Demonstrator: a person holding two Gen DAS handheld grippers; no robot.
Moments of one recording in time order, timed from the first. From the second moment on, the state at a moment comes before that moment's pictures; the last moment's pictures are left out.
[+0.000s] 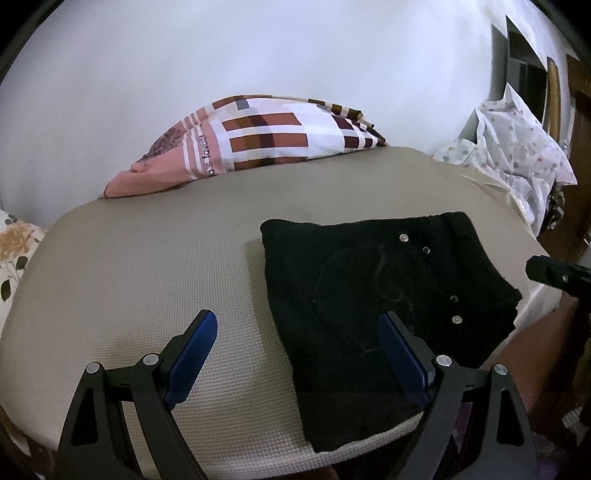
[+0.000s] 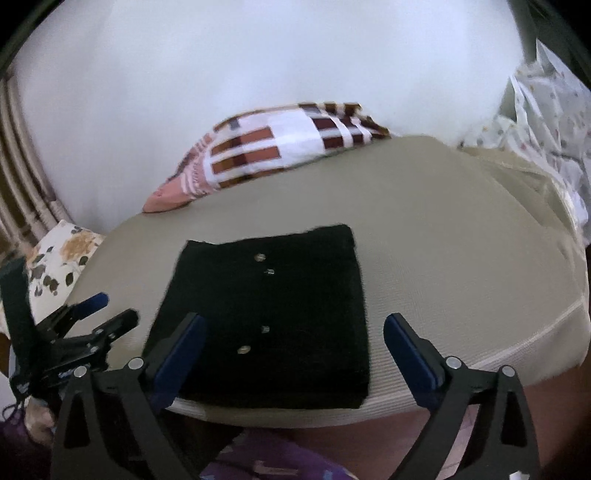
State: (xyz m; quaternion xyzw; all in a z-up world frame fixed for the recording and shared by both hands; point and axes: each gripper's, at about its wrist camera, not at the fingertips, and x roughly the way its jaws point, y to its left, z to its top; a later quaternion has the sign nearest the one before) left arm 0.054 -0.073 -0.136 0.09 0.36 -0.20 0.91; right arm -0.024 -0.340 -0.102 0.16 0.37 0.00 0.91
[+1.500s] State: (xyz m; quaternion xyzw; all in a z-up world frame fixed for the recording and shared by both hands) left arm 0.172 -0.097 -0.202 -0.03 0.59 -0.45 0.67; right arm 0.109 -0.395 -0.200 0.30 0.58 0.26 0.72
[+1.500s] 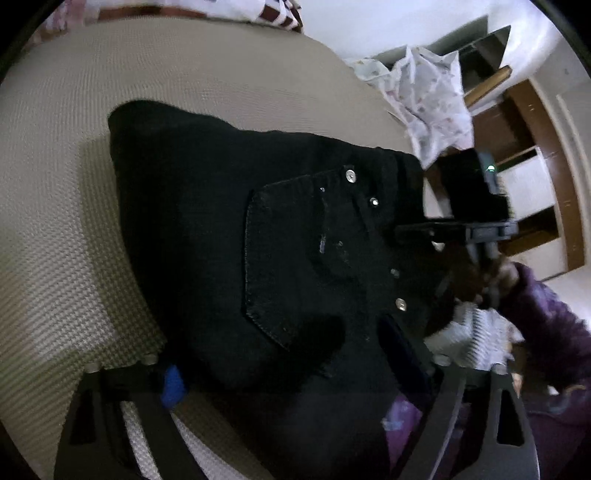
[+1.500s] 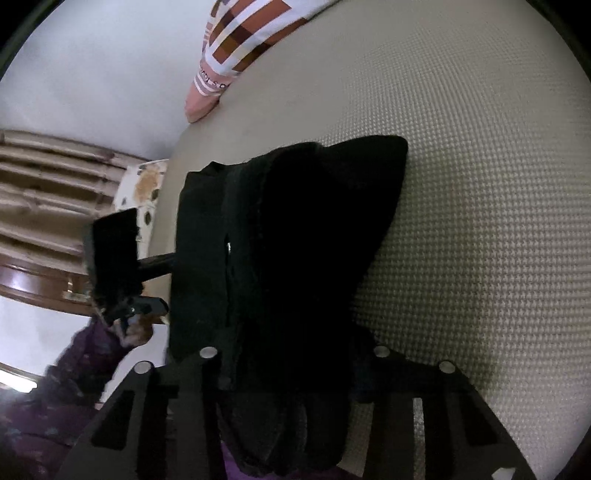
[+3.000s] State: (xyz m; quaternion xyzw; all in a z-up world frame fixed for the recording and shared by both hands) left arm 0.315 0.079 -0.124 0.05 0.39 -0.20 0.90; right arm 0.315 -0.196 -0.157 0.39 0.47 0.36 0.70
